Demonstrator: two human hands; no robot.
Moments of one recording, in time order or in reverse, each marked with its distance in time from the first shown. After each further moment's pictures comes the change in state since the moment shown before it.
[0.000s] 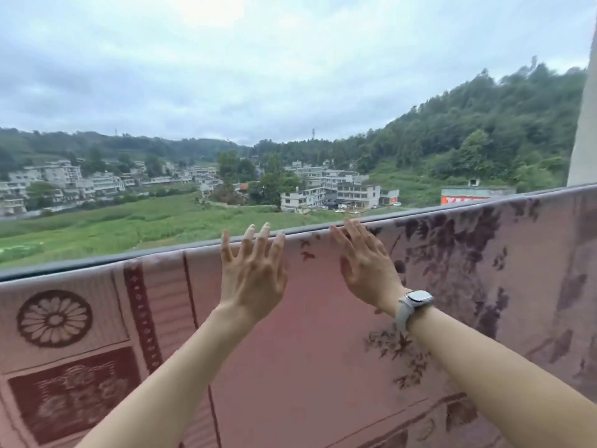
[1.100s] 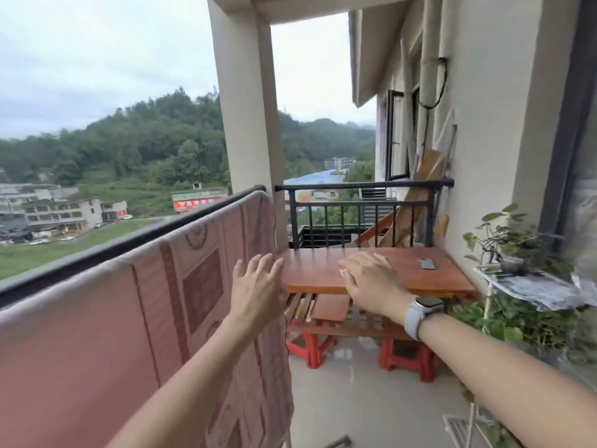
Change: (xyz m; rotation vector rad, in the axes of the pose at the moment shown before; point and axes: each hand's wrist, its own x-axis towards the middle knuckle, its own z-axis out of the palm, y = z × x) left_hand 0.400 0.897 0.325 -0.745 -0.100 0.698; right_hand -0.226 0.841 -0.200 -0.646 -0.262 0.858
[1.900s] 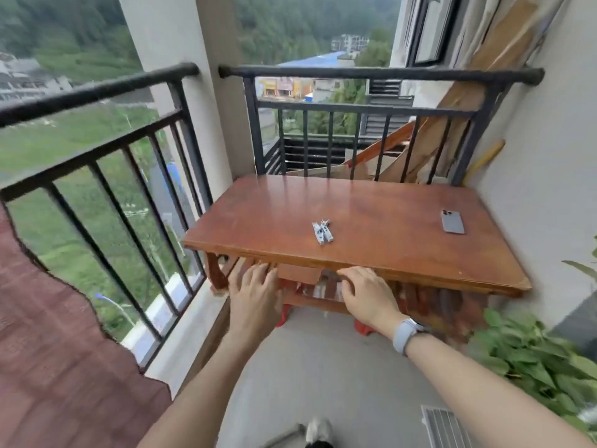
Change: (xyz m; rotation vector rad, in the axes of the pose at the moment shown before) left_hand 0.323 0.070 0.526 -0.160 -0.244 -0.160; right_hand 0.271 0.378 0.416 0.297 -0.307 0.263
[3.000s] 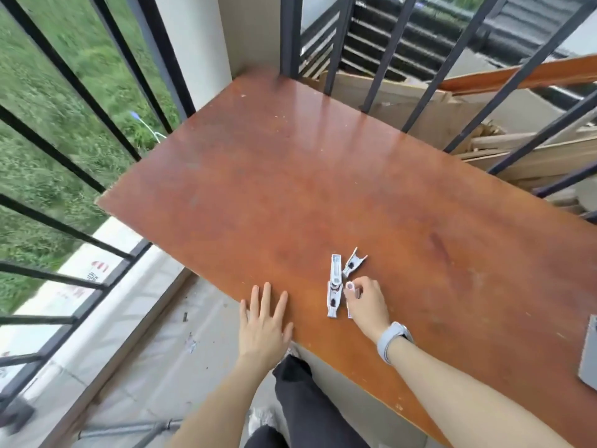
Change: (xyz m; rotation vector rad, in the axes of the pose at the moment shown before) left_hand 0.268 -0.031 0.320 -0.021 -0.782 -0.442; right_hand 0.404 0.191 0.209 0.239 -0.482 0.458
